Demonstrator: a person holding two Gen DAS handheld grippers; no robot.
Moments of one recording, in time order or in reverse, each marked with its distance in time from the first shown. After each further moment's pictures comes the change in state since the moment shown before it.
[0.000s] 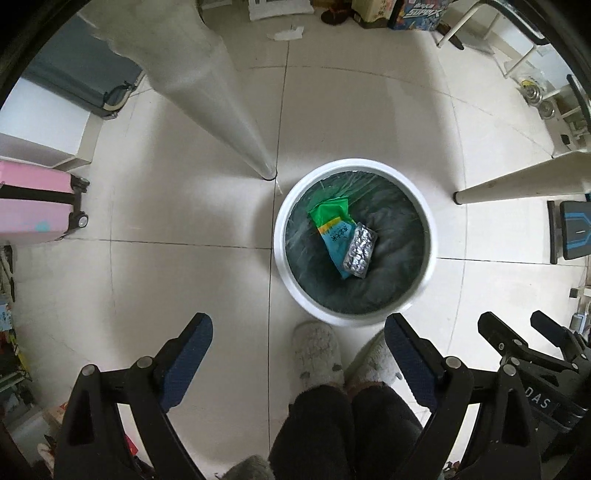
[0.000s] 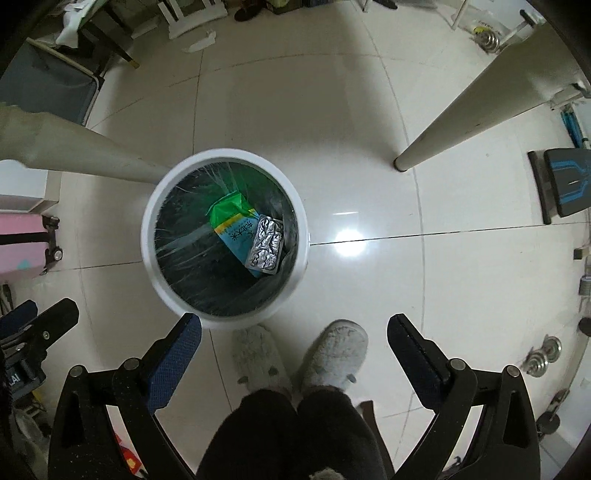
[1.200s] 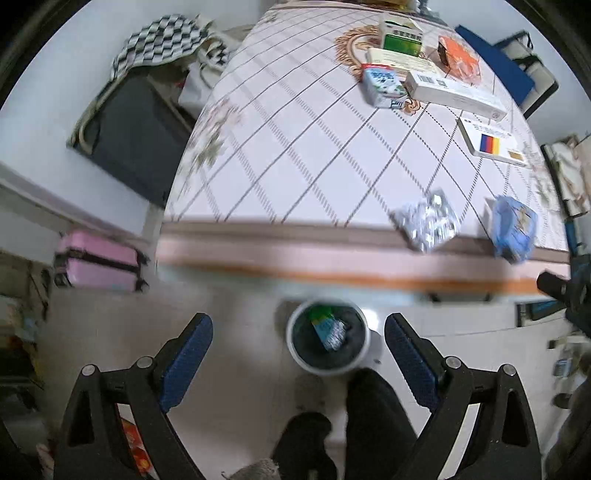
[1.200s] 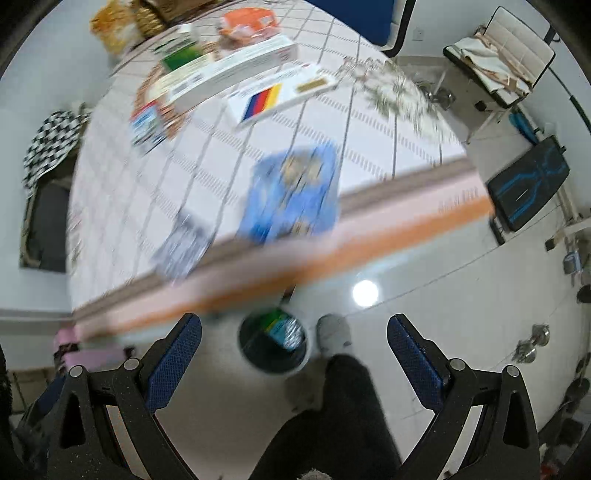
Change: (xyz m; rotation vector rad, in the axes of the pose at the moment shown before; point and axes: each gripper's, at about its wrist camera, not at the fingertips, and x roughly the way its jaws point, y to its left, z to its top) left arm -0.288 -0.075 0.097 -0.021 -0.294 0.095; right arm -0.406 -0.071 0.121 0.236 -0.231 0.077
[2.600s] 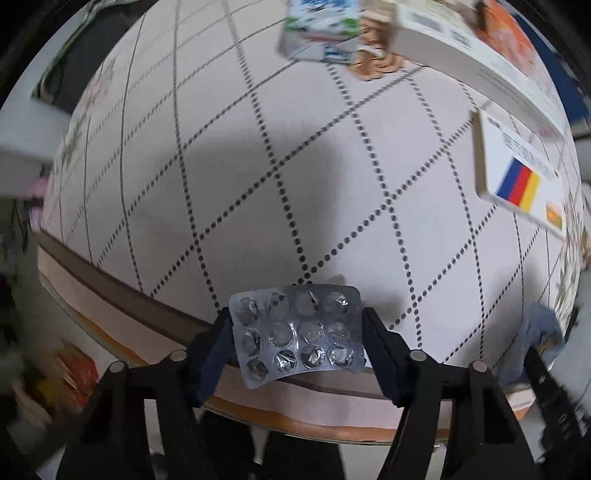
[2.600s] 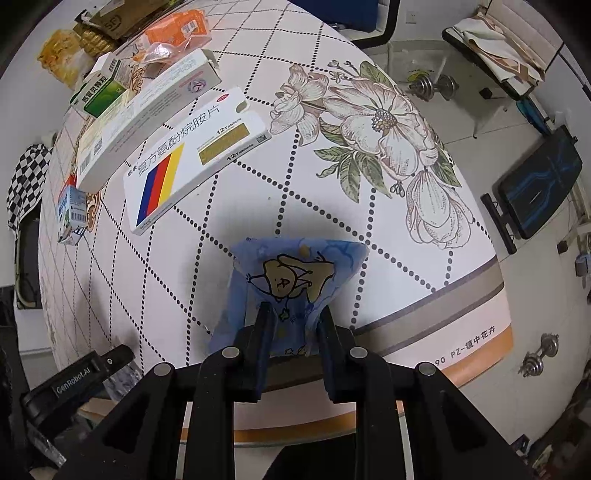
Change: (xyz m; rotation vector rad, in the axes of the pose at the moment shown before) left arm 0.085 -0.074 0.066 -0.223 0.244 -0.018; right arm 0.087 -0.070 0.125 0.057 0.036 0.048
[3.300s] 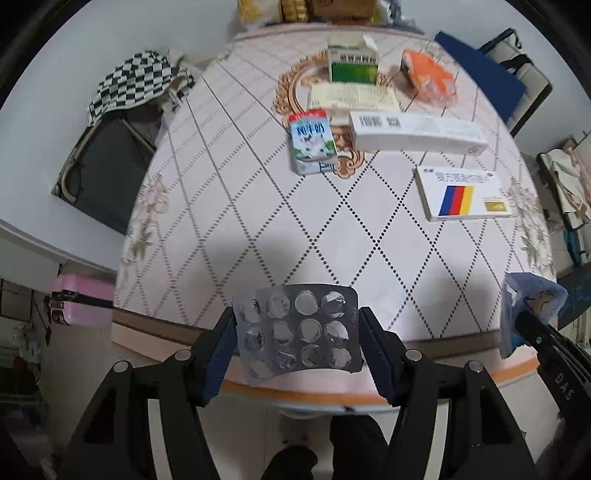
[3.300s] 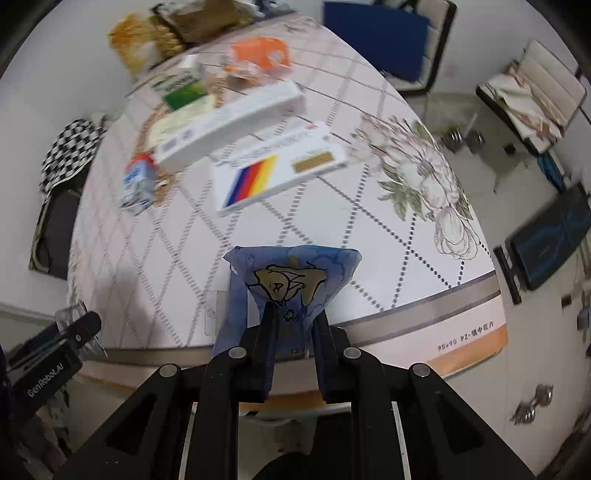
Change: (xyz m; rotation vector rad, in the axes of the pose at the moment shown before) left arm -0.116 0.009 -0.079 0.215 -0.349 0.057; right arm -0.060 0.049 -0.051 -0.183 -0.163 0.055
